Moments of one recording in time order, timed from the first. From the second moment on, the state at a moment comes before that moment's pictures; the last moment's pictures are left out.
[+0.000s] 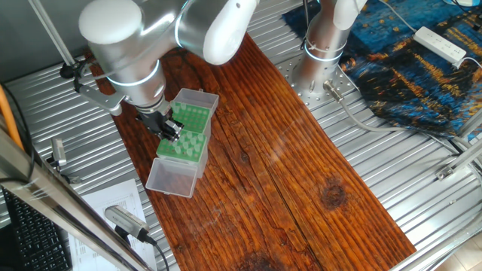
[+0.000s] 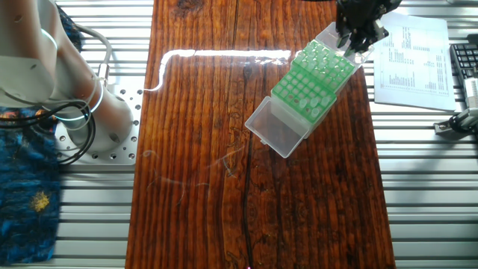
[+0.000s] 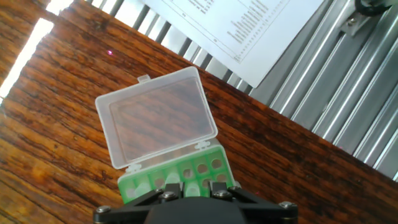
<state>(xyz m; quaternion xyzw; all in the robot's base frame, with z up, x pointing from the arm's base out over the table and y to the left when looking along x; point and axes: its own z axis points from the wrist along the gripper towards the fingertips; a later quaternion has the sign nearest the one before) 0.585 0.099 0.192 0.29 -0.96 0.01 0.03</state>
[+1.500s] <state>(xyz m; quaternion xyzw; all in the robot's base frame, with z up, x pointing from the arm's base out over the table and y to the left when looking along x) 0.530 0.089 0.174 0.32 -0.95 0.01 0.02</state>
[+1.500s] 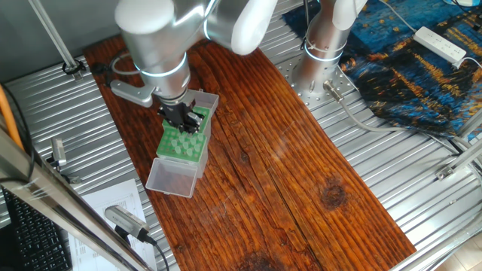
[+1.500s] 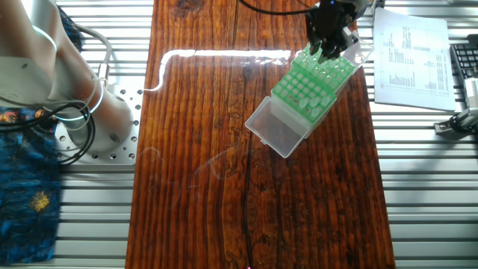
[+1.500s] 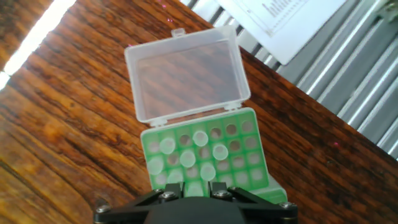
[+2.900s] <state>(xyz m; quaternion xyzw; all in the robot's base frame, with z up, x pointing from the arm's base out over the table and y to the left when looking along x) 0.525 0.088 0.162 0.31 -0.95 -0.01 0.01</state>
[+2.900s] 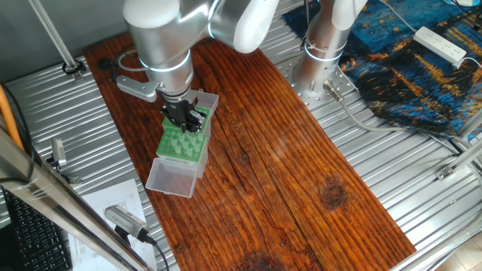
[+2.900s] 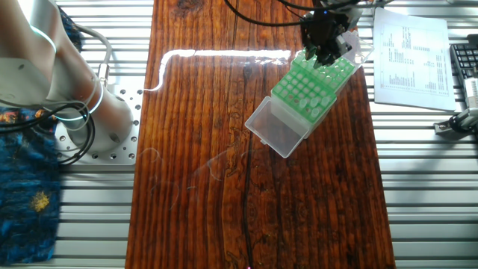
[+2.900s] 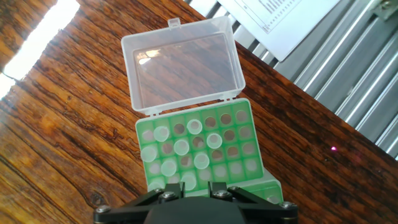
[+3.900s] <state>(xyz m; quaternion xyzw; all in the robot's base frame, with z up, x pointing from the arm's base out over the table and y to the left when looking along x) 0.524 0.086 0.151 0.32 -0.95 -0.01 0.01</state>
